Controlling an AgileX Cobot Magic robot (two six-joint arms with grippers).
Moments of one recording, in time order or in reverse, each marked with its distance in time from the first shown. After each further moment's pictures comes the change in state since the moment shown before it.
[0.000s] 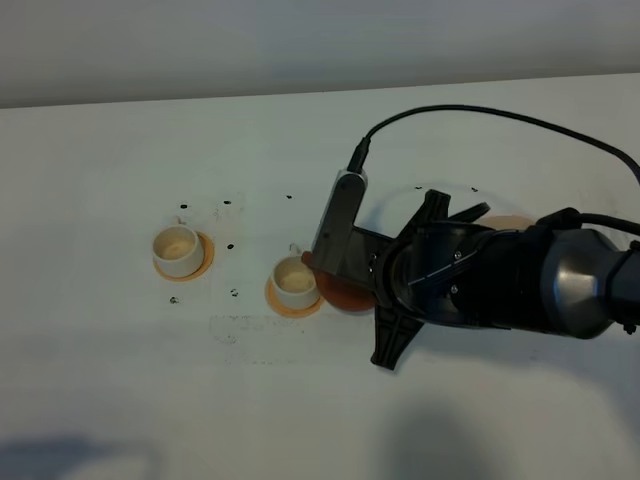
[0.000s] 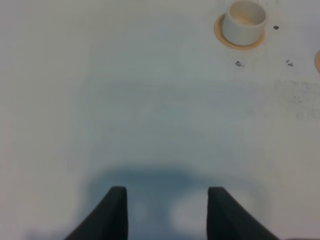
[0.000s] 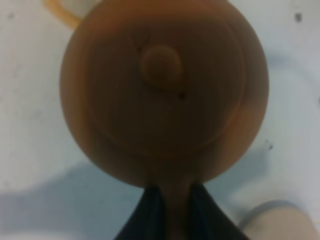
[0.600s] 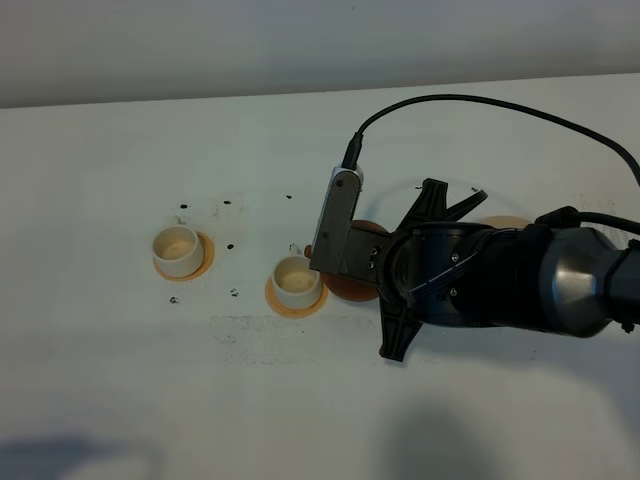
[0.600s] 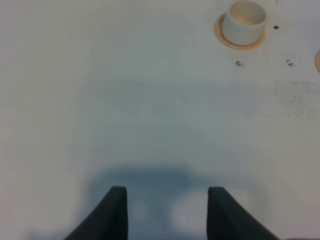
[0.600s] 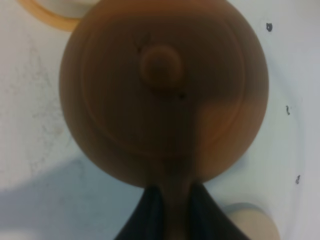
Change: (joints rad) left arm 0.000 0.000 0.000 0.000 0.000 0.000; right arm 0.000 0.004 -0.003 -0.091 0.016 0.000
